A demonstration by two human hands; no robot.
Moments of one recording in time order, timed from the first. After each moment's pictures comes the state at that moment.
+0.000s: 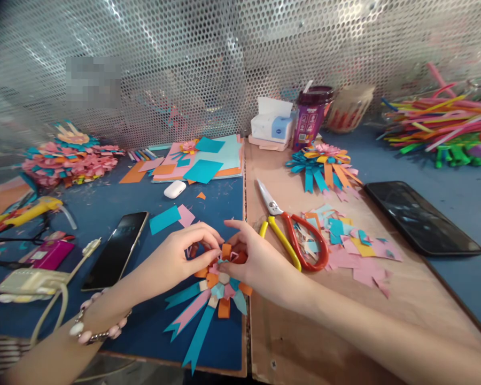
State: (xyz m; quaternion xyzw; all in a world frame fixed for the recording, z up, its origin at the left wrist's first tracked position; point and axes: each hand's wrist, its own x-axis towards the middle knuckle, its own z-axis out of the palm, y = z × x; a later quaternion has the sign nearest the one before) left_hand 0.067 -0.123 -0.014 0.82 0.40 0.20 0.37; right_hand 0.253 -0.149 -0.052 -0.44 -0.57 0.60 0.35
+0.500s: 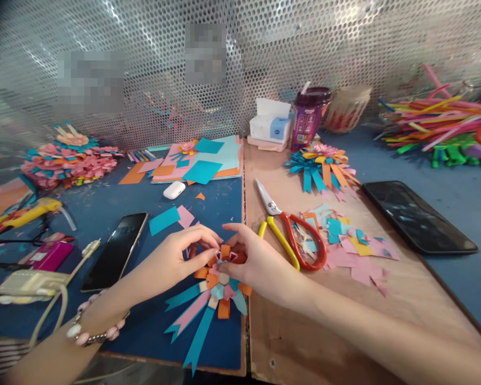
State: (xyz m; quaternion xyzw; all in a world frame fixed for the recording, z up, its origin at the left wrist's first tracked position) left_hand 0.067 -0.125 -0.009 0.81 0.43 0.18 0.37; right_hand 0.255 -0.149 -0.054 -0.43 -0.57 0.60 0.35
